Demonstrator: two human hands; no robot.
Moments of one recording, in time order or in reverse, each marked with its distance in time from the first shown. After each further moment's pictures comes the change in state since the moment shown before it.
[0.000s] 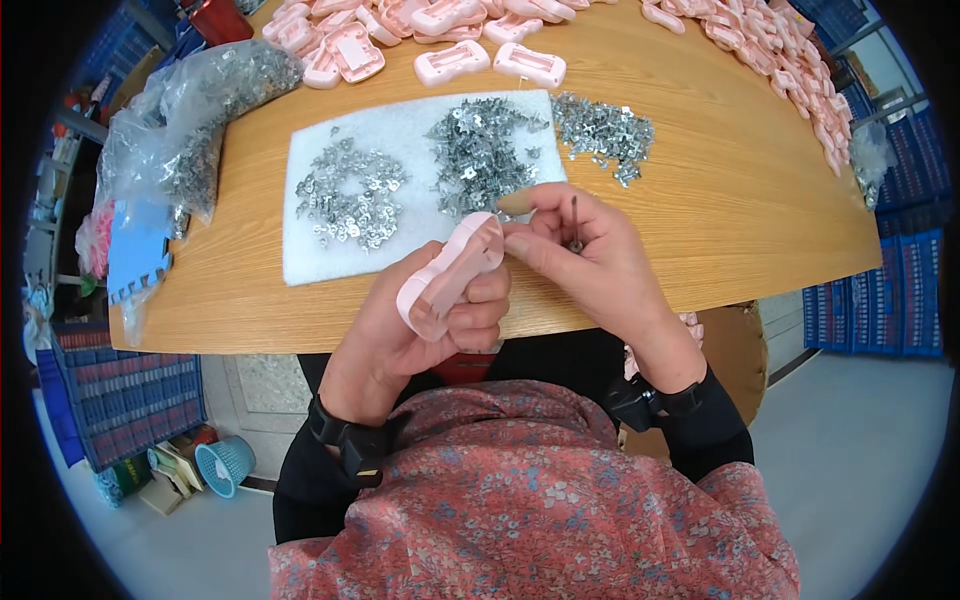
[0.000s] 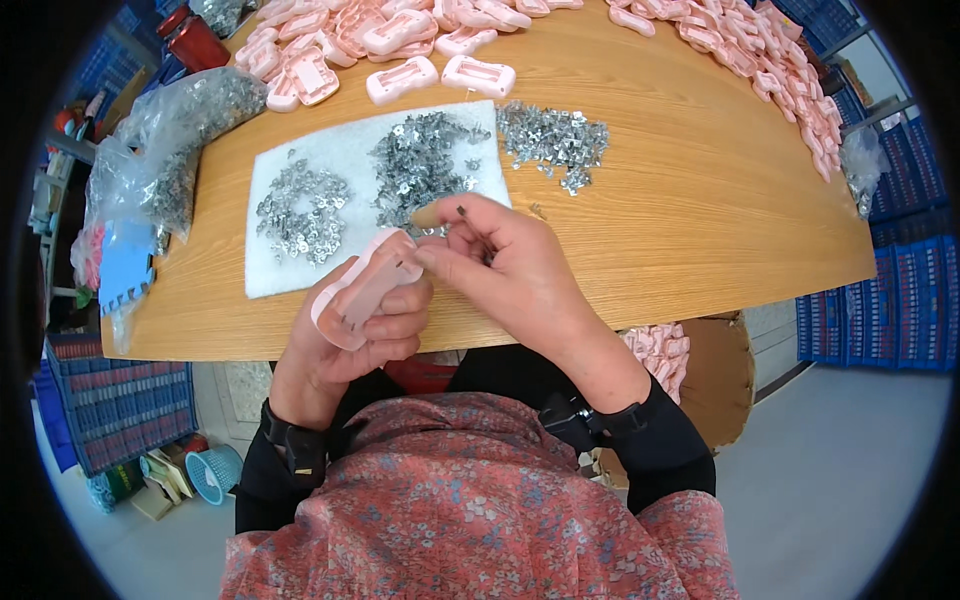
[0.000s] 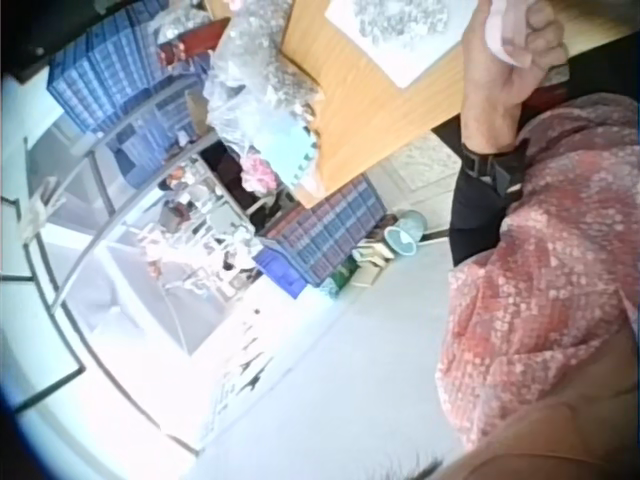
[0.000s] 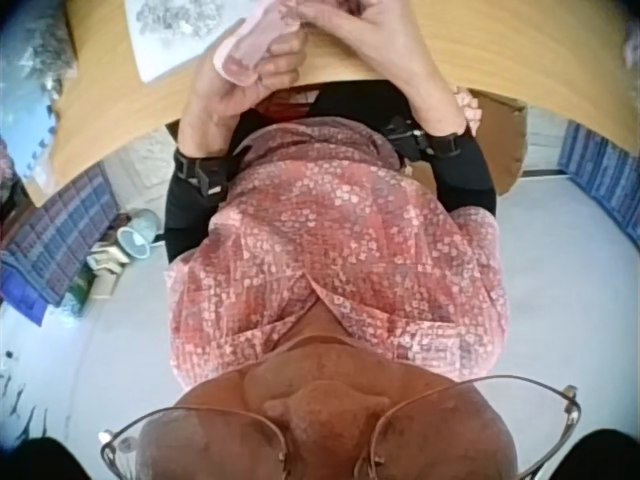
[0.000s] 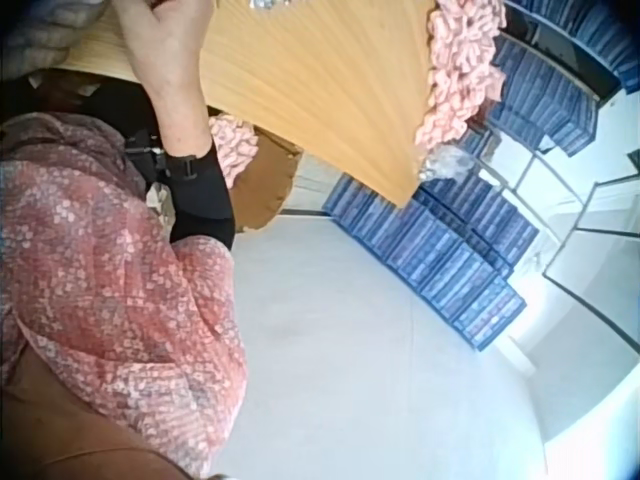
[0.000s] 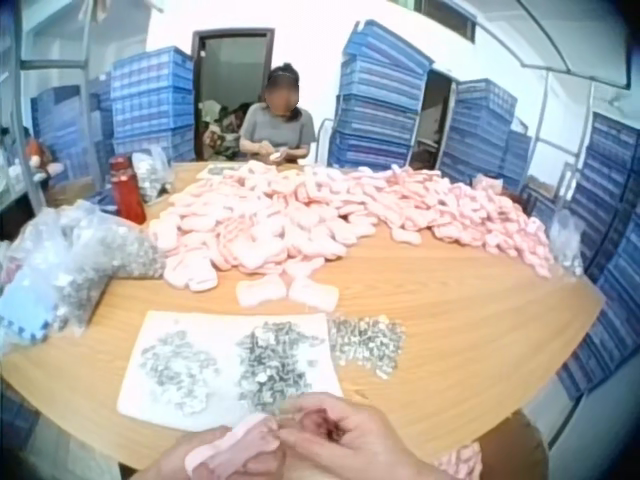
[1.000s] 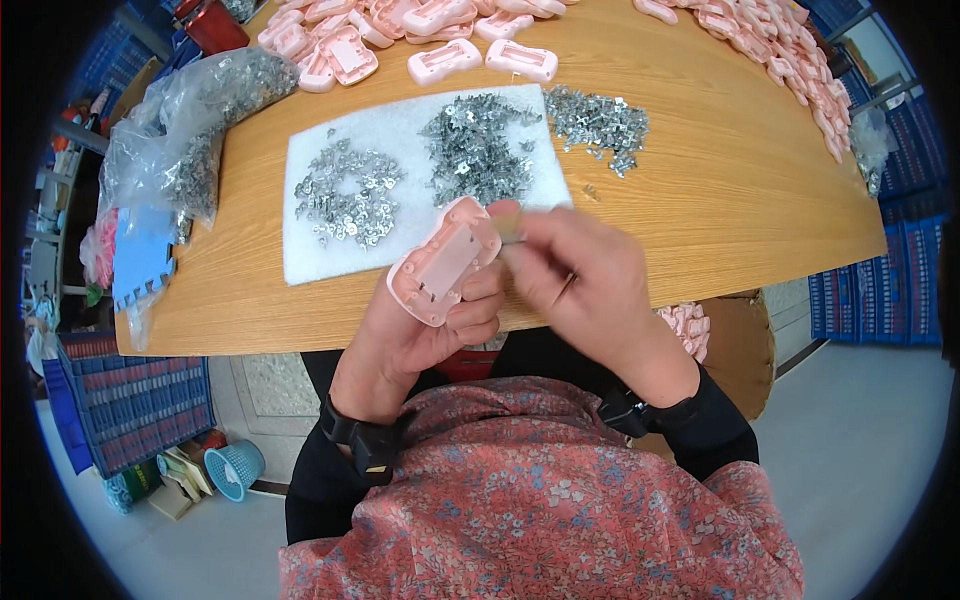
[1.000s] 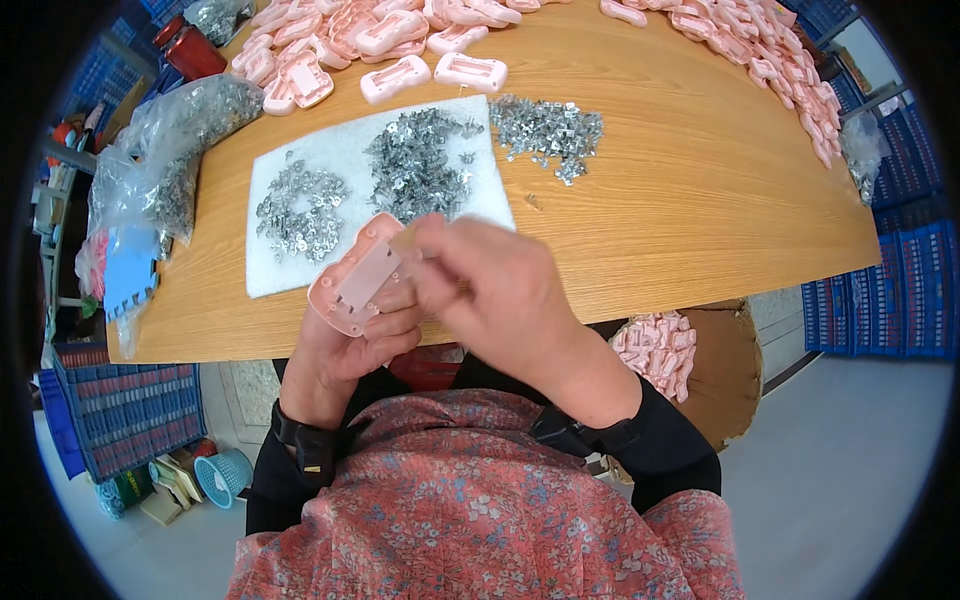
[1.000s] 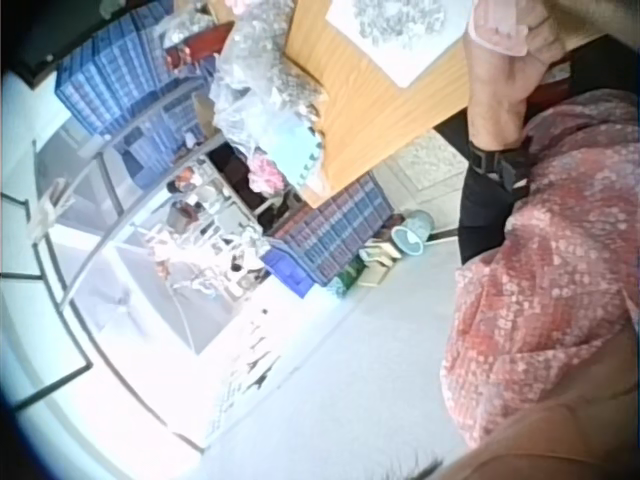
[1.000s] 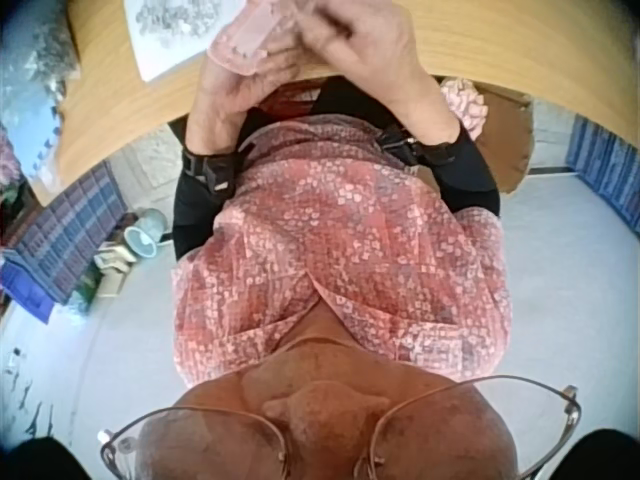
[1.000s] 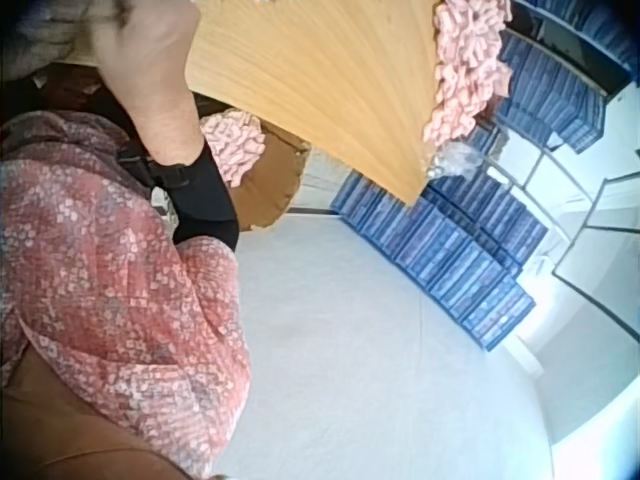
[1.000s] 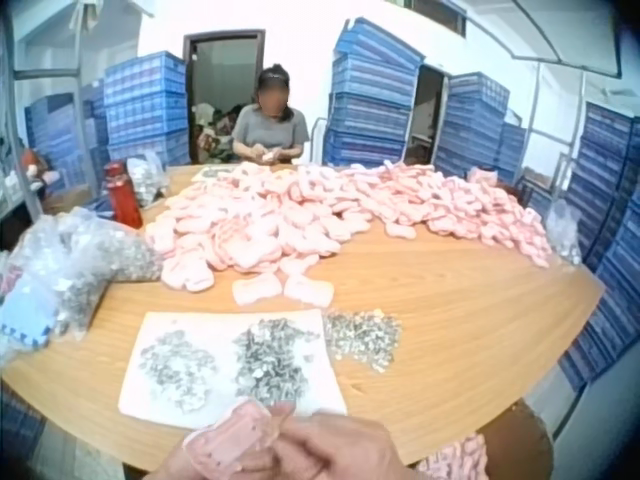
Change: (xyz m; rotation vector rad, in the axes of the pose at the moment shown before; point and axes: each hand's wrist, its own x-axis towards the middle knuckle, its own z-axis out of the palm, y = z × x) left_hand 0.006 -0.010 -0.004 -0.085 0.028 0.059; right_hand -0.018 -0.004 0.010 -0.596 0.165 -0.519
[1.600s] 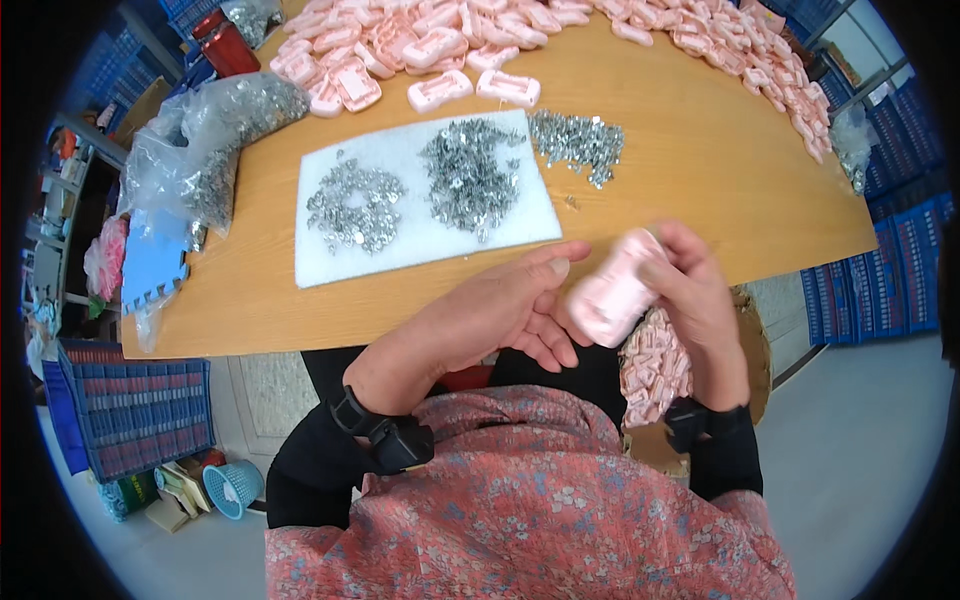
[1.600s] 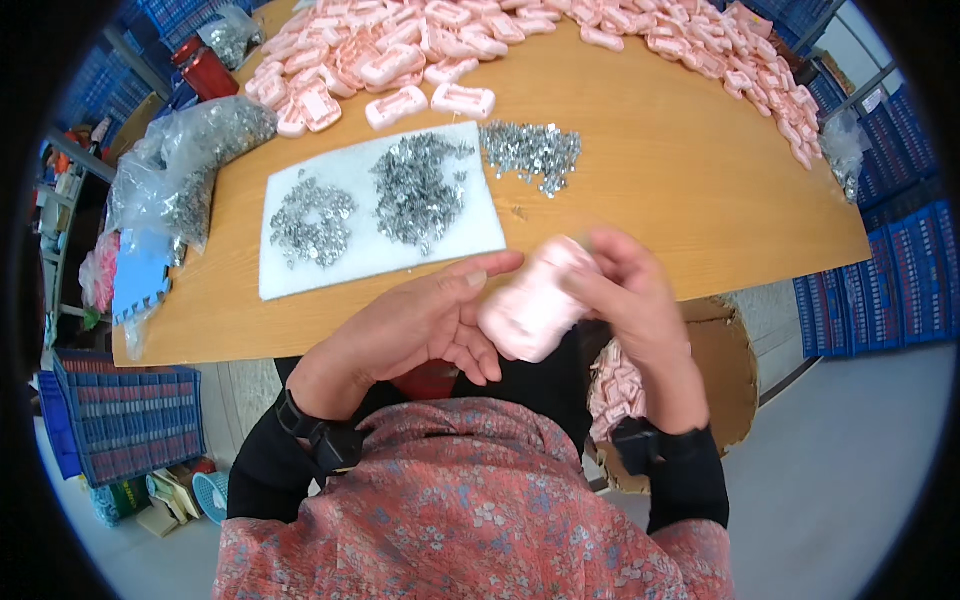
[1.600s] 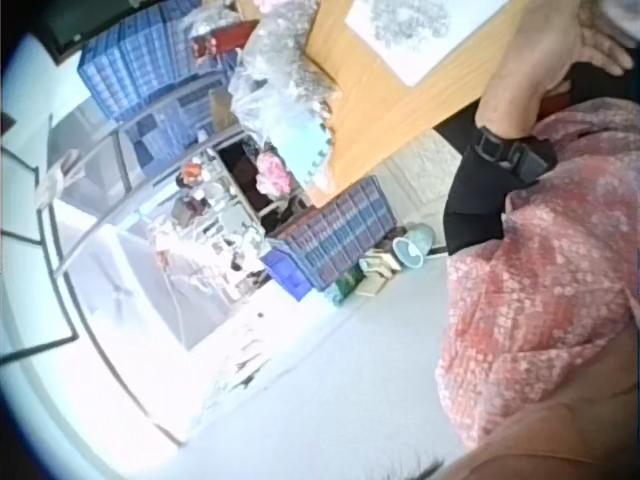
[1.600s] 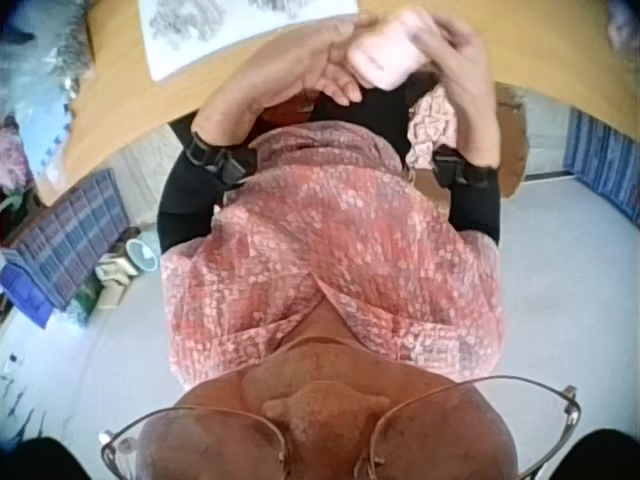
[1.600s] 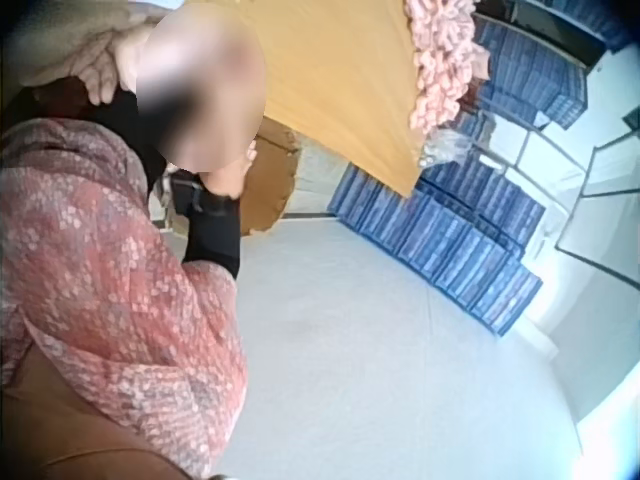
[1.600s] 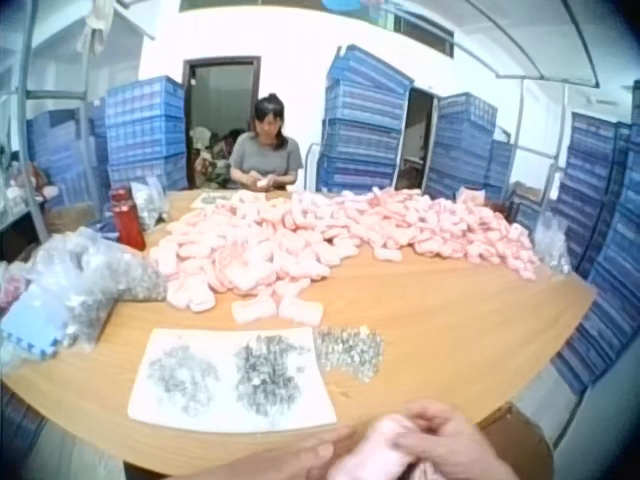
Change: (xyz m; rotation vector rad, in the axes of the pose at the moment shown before) left_hand 0.016 -0.029 0.055 0.774 0.039 -0.229; right_hand -0.059 0.028 -0.091 0.704 0.062 0.754
